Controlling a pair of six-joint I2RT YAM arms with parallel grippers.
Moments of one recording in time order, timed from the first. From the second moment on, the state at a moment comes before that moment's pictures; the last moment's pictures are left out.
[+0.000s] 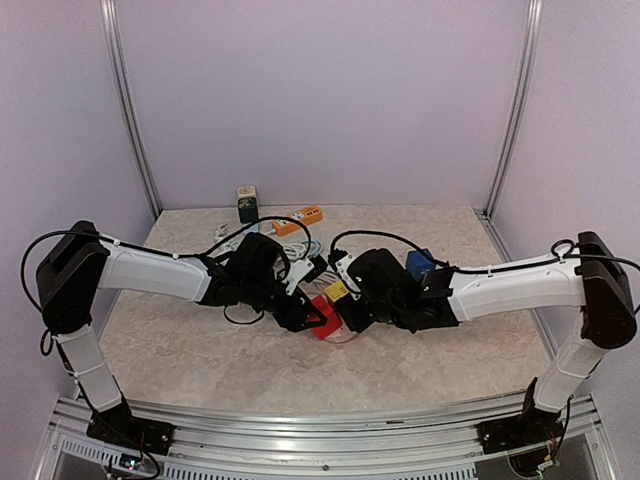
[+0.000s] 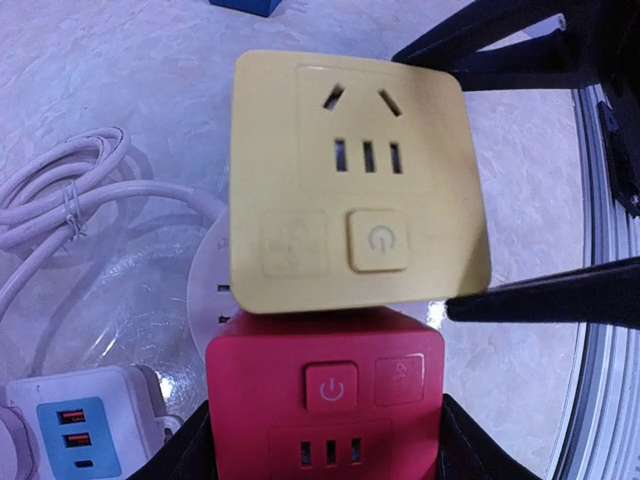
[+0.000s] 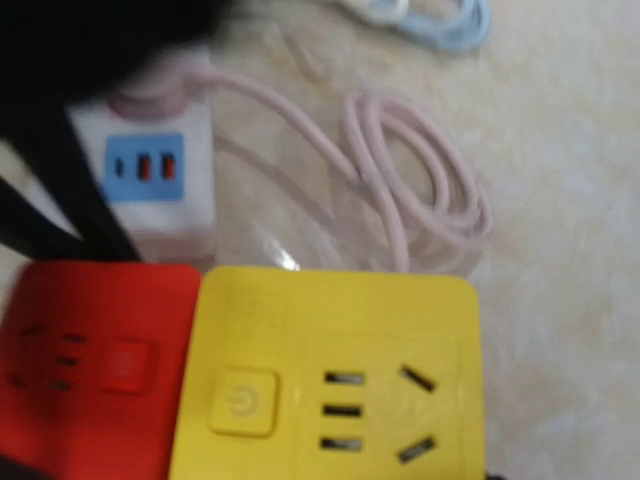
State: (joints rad) left arm -0.80 1.79 1.04 0.00 0.38 0.03; right arm 1.06 1.66 1.04 -0.12 0.39 0.16
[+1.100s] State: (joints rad) left arm -0.79 1.77 1.01 0.03 0.32 0.01; right arm 1.03 1.49 1.08 -0.16 0.61 0.24
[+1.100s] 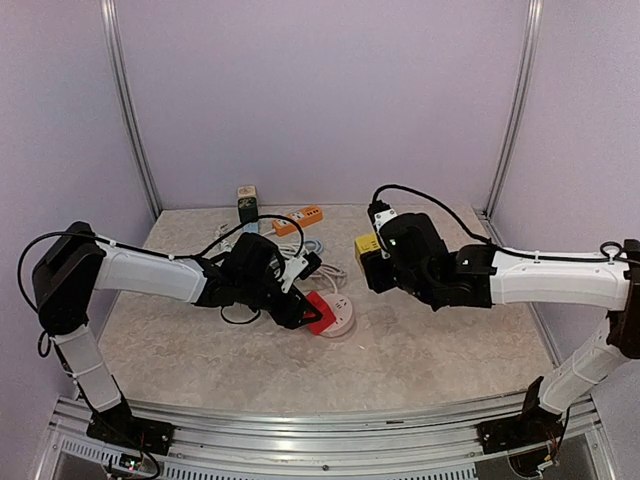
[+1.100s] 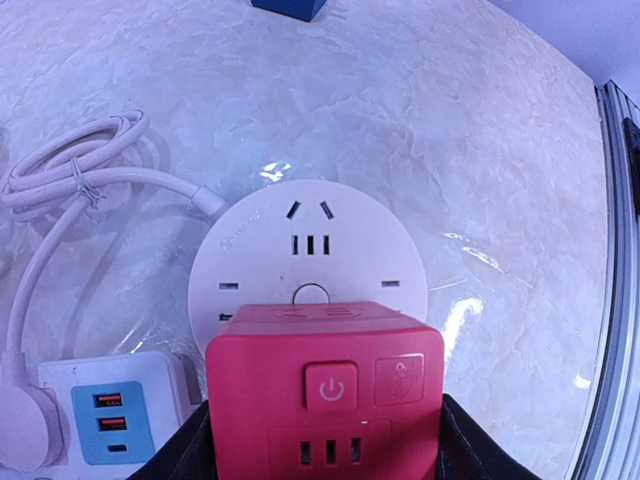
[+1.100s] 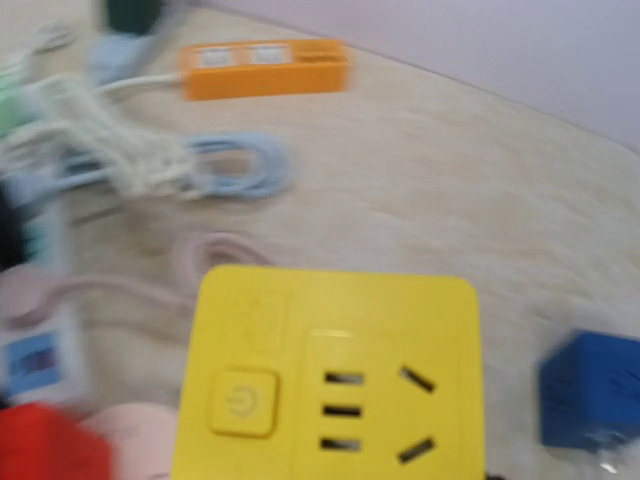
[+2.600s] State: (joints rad) left arm -0.79 1.76 1.00 0.03 0.31 -0.03; right arm 0.49 1.46 0.85 -0.34 0.32 0.39
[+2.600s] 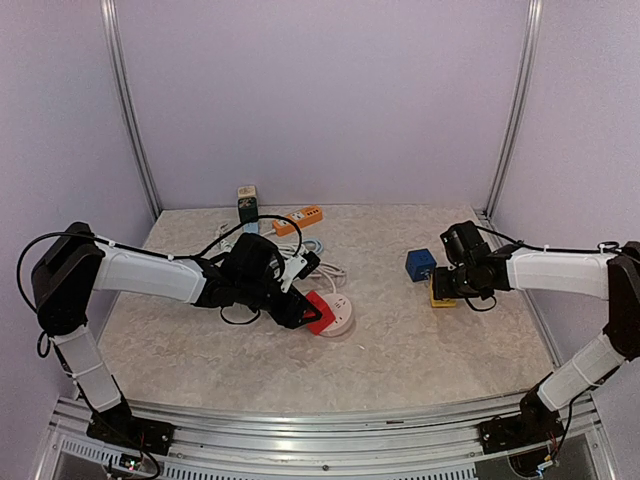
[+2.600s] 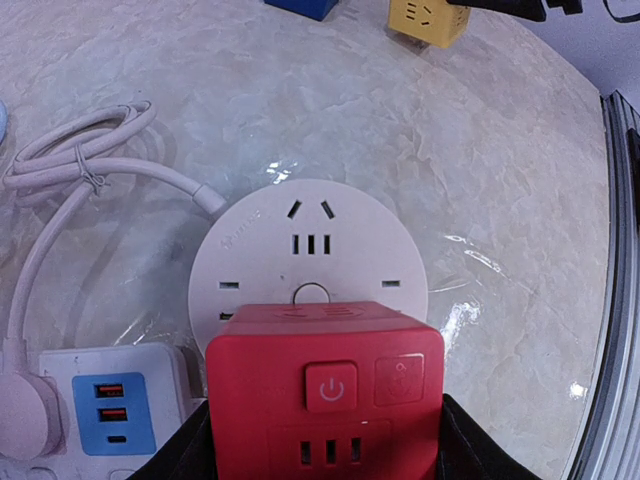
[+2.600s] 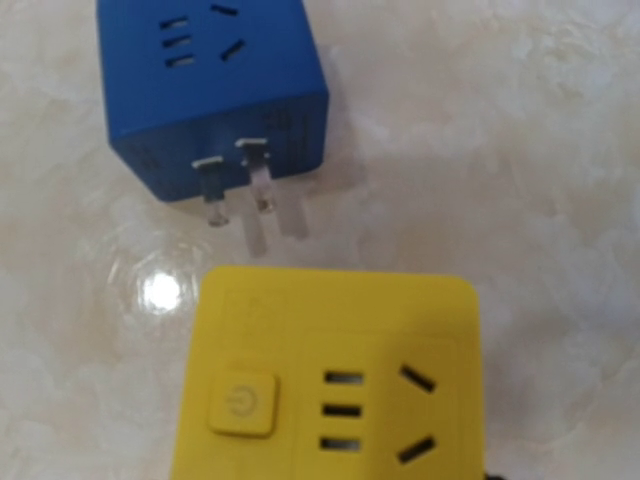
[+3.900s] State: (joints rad) left arm -0.80 1.69 0.90 0.10 0.33 -0.19; right arm 0.78 1.25 0.87 -0.23 0.32 0.17
